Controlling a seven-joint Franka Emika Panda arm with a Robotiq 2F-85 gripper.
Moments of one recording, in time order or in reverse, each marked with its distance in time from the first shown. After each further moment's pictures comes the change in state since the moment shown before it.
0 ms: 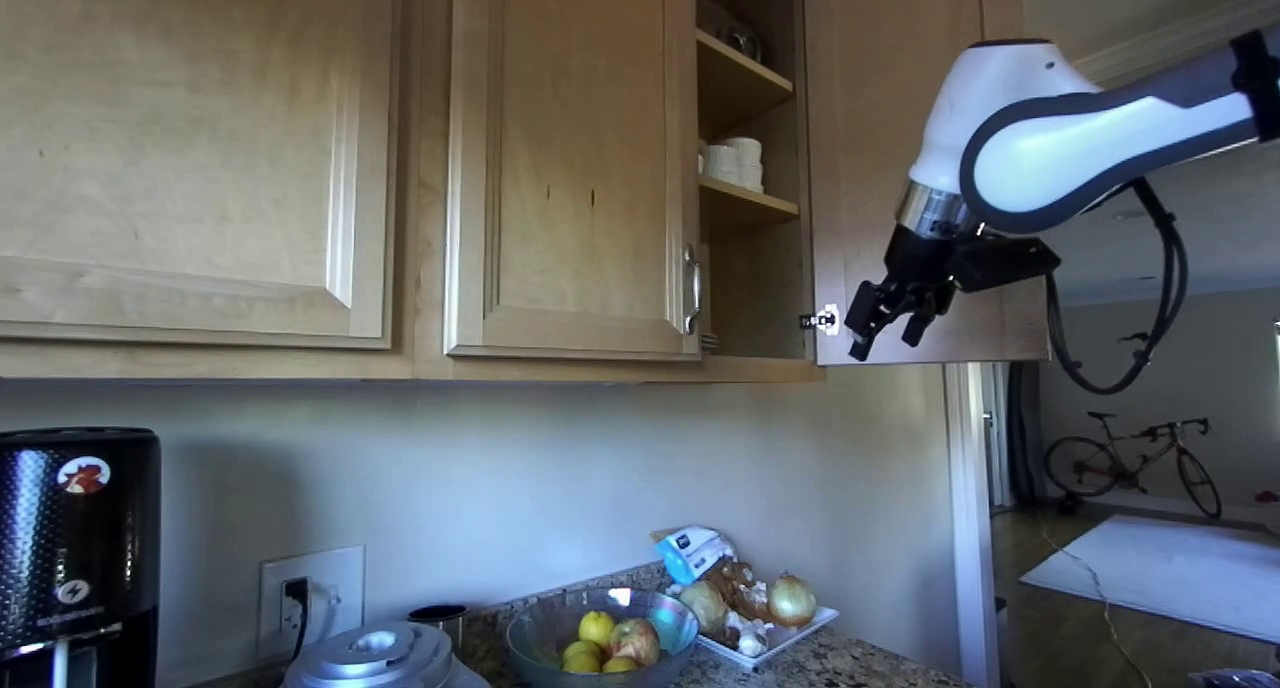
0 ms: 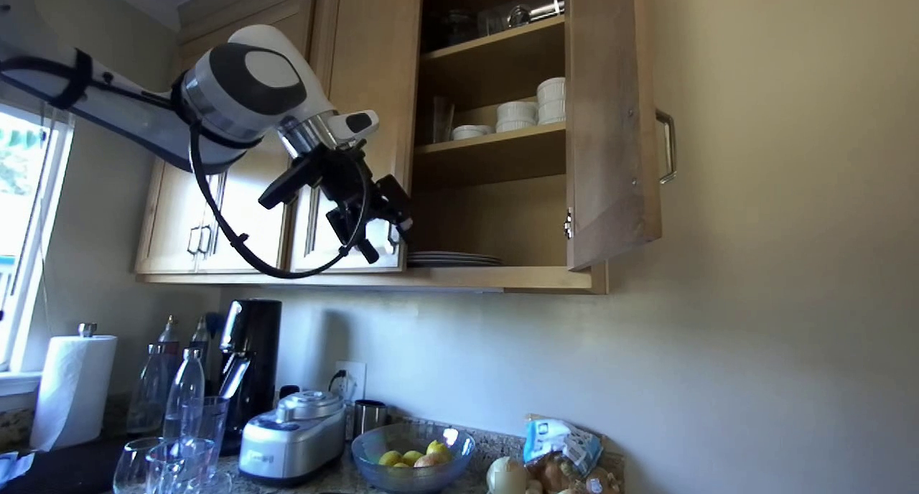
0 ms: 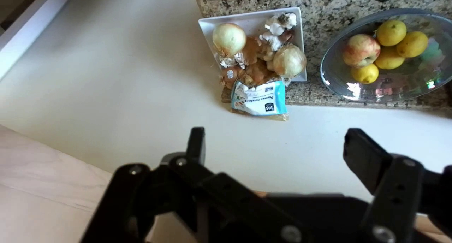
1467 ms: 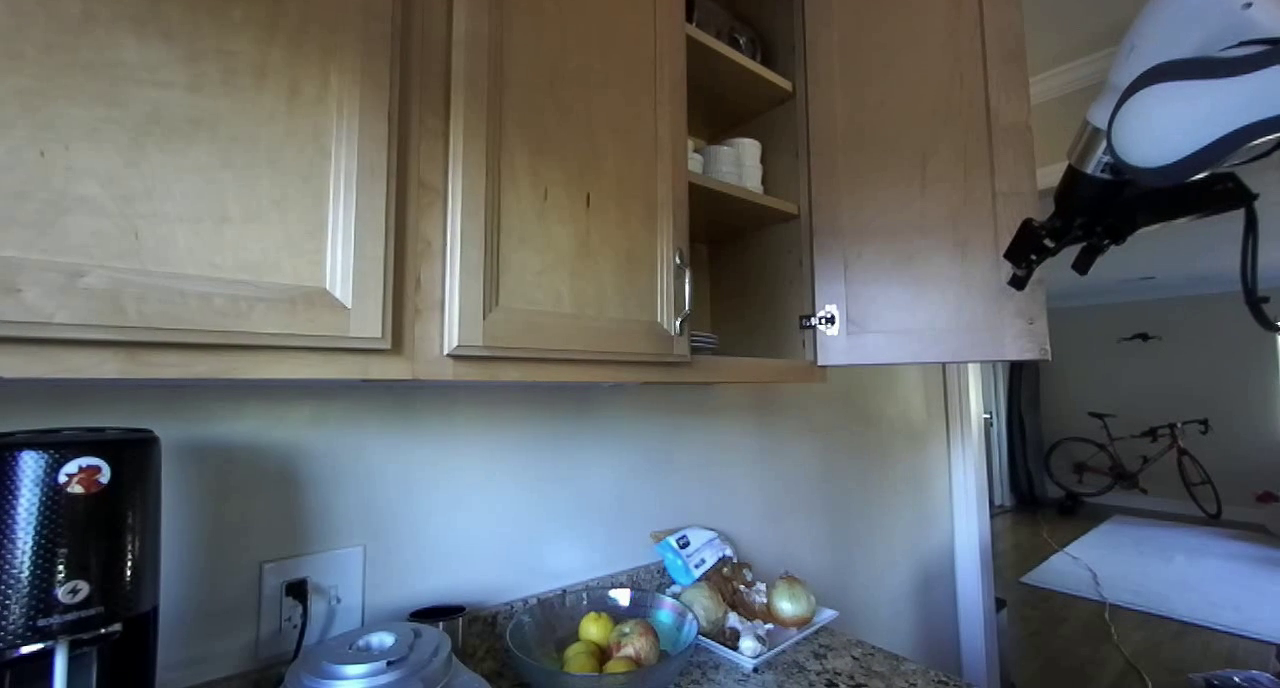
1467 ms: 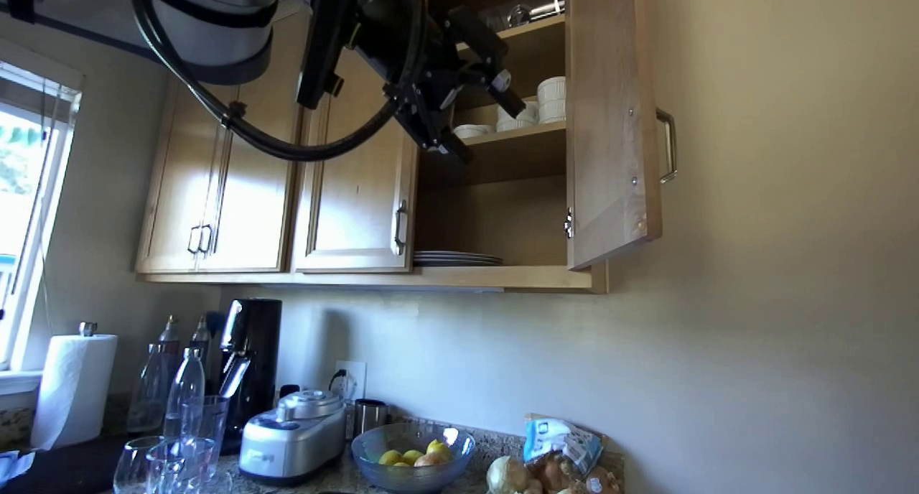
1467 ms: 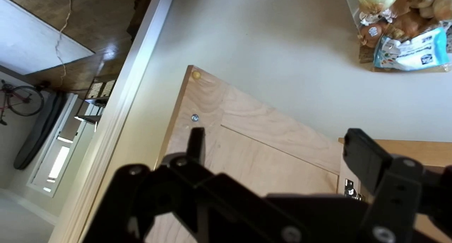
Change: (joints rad) arm -0.218 -0.152 -0.236 0.034 -0.127 0.029 -0.118
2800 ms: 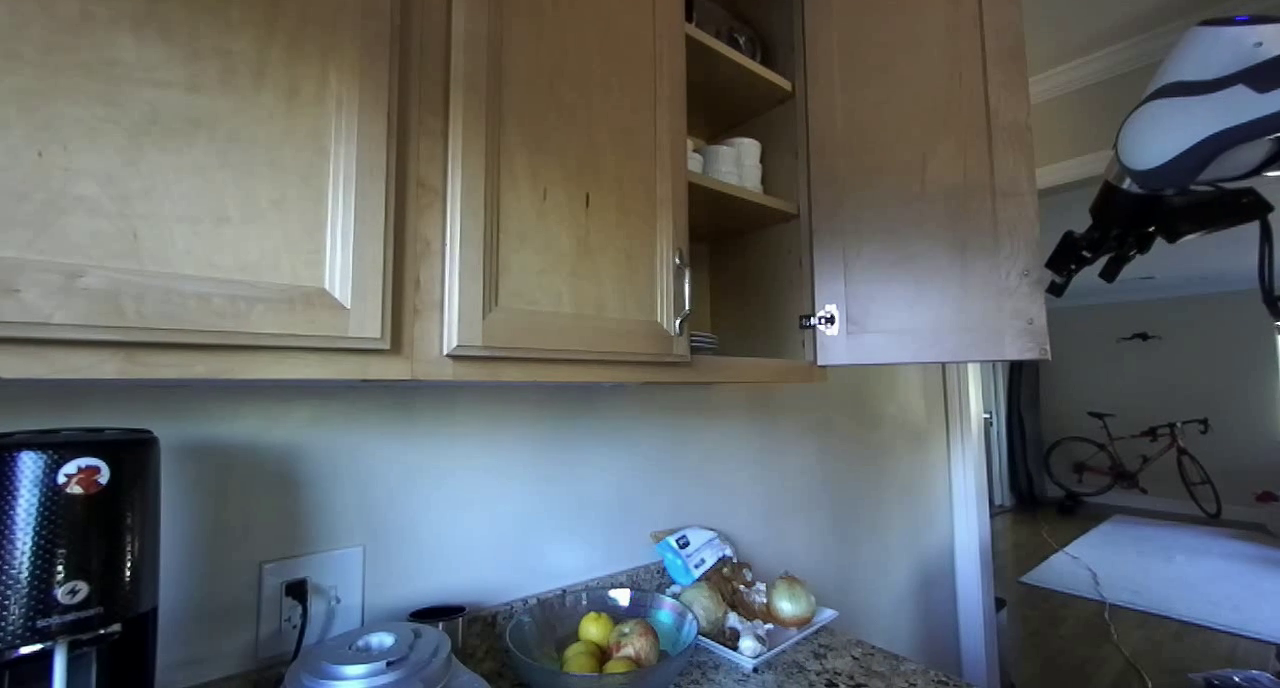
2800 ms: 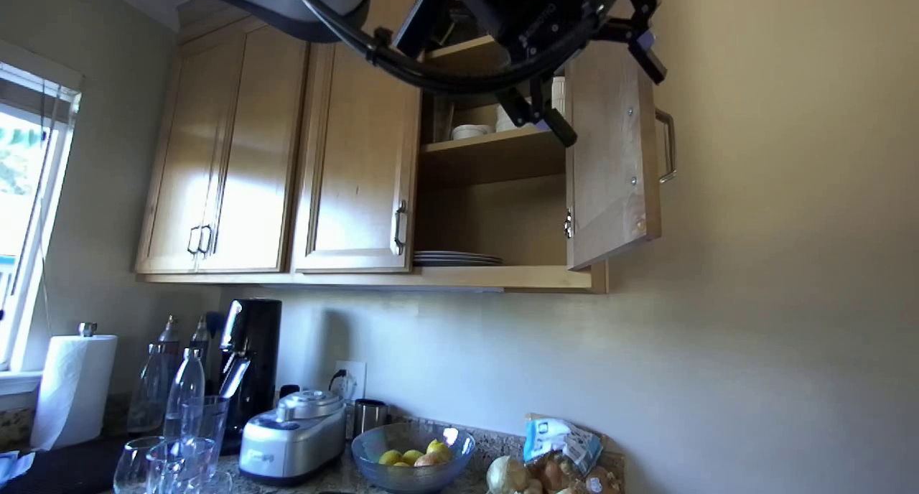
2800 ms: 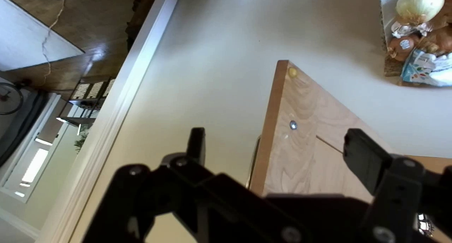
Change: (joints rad) arm 0.062 0.204 -0.253 0.188 0.085 0.045 -0.317
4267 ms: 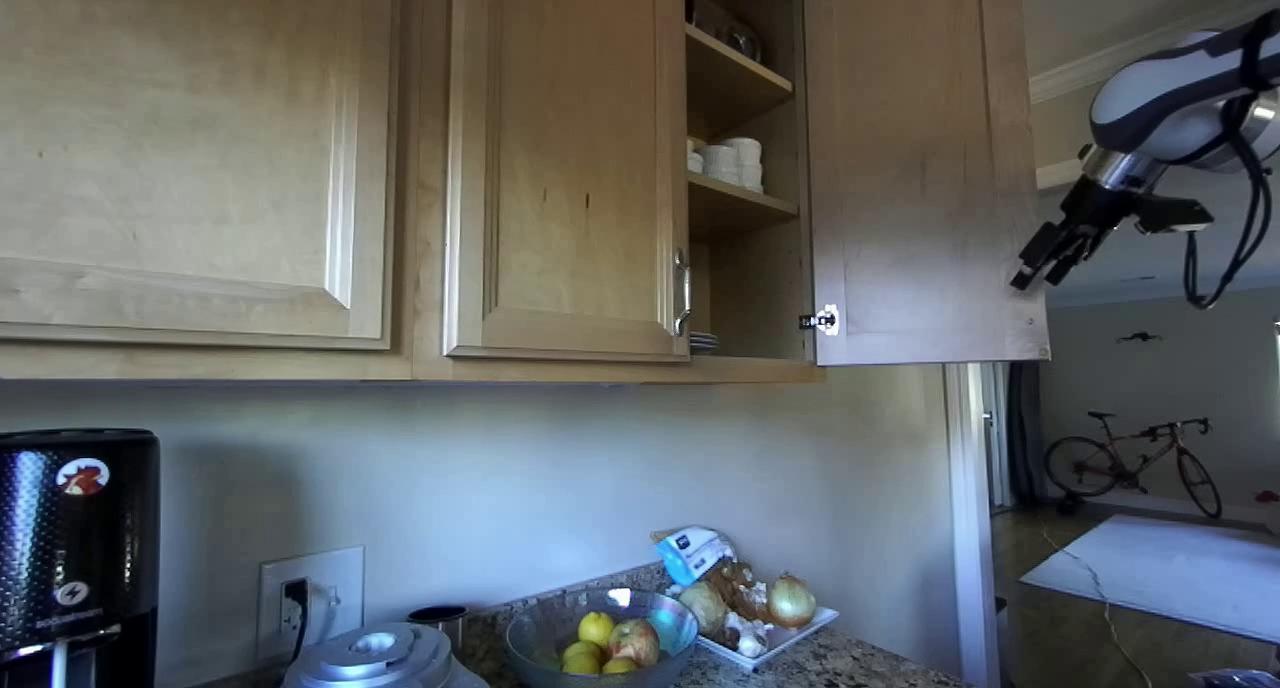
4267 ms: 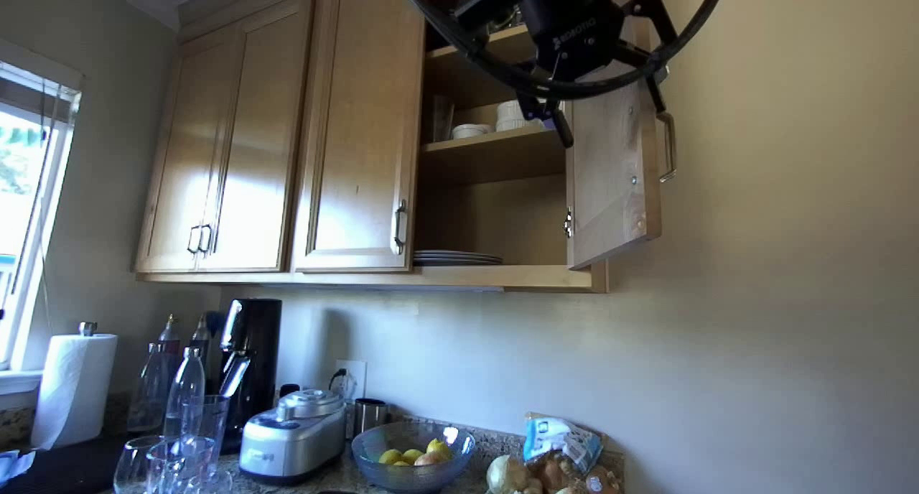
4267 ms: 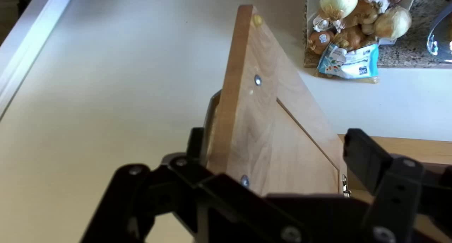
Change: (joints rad) arm 0.166 0.154 -0.150 0.222 0.342 -0.136 -0.383
